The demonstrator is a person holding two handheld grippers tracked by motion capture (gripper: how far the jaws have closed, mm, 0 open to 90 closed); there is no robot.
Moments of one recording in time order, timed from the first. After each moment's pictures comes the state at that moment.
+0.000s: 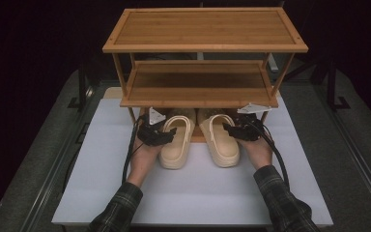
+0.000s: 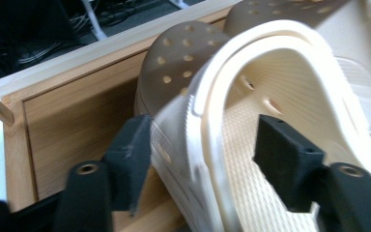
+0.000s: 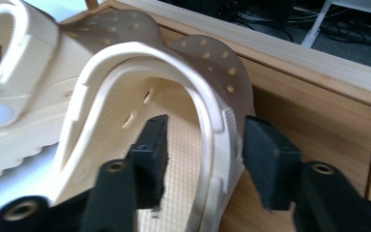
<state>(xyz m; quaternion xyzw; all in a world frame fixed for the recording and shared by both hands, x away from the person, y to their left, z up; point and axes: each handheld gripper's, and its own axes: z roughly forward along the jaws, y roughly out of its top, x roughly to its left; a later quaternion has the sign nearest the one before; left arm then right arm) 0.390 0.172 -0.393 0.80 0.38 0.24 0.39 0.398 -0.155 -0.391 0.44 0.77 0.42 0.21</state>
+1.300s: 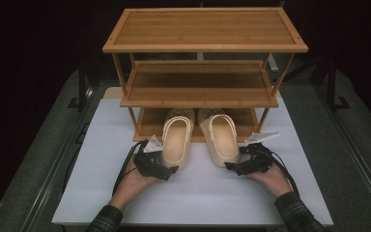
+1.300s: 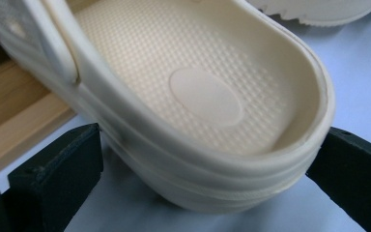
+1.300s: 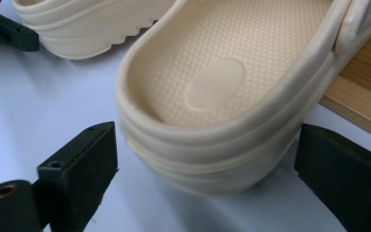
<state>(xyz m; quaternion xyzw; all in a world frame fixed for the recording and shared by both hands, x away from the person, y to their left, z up) 0.339 0.183 -0.436 0.86 0.30 0.13 0.39 0.338 -0.176 -0.433 0.38 0.83 0.41 0.06</state>
